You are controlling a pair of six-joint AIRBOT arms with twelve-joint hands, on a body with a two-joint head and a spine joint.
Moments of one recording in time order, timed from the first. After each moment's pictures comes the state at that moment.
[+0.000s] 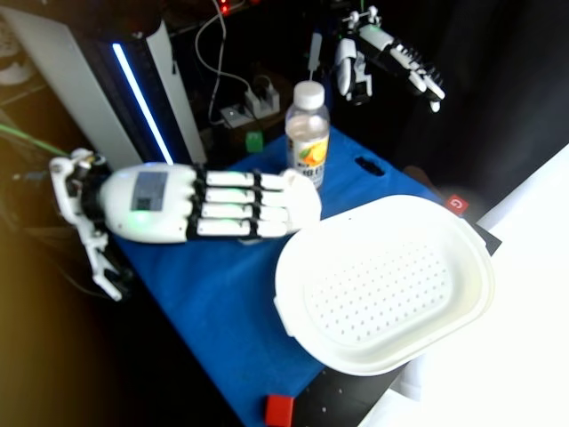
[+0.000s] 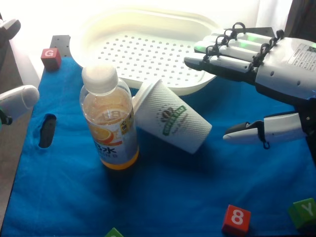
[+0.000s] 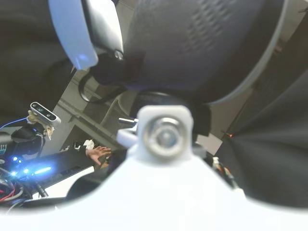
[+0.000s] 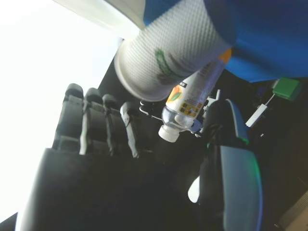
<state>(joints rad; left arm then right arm) 1.30 -0.83 0.95 -0.46 -1.48 0.80 -0.74 -0.95 1.07 -0.31 0.72 -0.67</state>
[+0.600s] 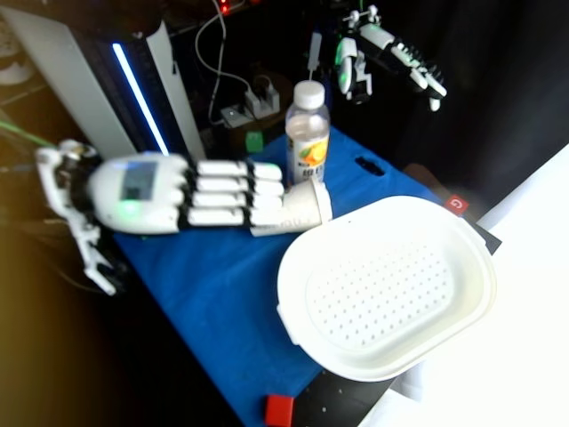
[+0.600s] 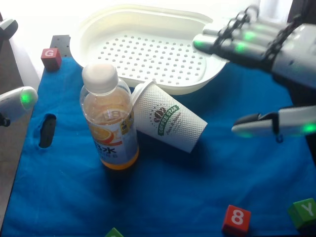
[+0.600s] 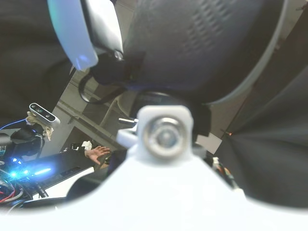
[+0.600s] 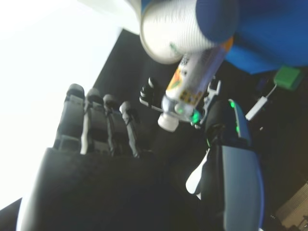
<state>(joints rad) 1.31 -0.83 0.95 -0.46 -1.49 0.79 -0.74 -0.87 1.02 -0.29 0.83 -0.67</state>
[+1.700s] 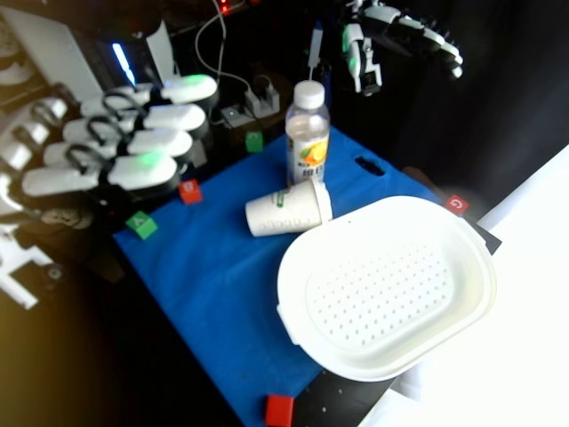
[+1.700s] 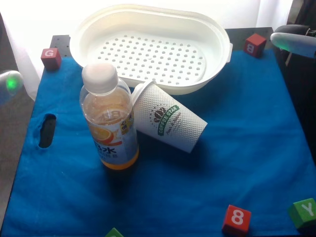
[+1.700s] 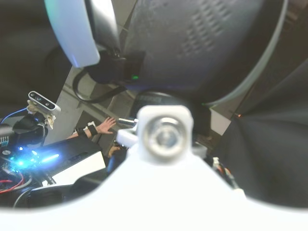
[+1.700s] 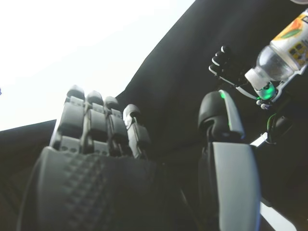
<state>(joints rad) 1.31 -0.81 0.95 -0.46 -1.60 0.79 -0.74 -0.79 1.00 -0.02 1.13 -0.85</state>
